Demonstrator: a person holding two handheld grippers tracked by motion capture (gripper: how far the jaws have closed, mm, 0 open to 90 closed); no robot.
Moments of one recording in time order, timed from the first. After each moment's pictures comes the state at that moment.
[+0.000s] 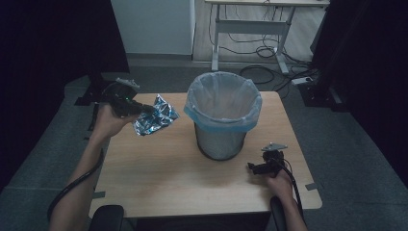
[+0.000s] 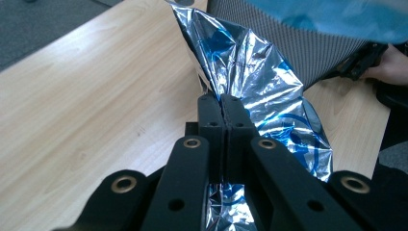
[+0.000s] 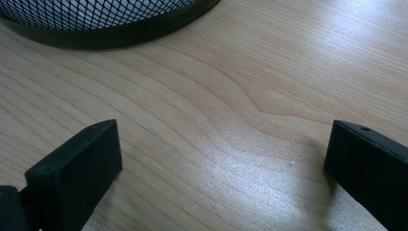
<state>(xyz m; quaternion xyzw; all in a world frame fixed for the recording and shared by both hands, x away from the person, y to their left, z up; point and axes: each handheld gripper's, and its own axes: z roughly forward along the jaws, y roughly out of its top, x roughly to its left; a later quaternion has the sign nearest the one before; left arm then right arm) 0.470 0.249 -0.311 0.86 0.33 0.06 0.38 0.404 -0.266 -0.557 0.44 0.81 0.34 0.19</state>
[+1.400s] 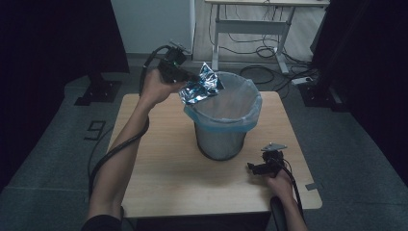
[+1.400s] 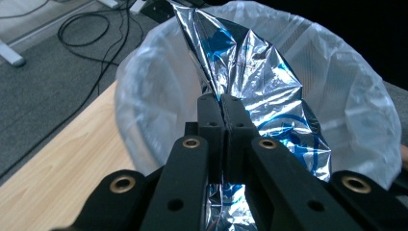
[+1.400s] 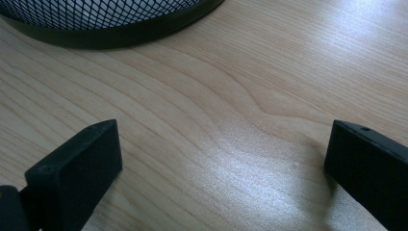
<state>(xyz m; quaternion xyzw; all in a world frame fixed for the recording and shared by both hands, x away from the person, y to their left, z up) 0.519 0.103 -0.237 0.87 0.27 0.08 0.40 0.404 -0.265 -0.557 0.44 0.81 0.34 0.18</state>
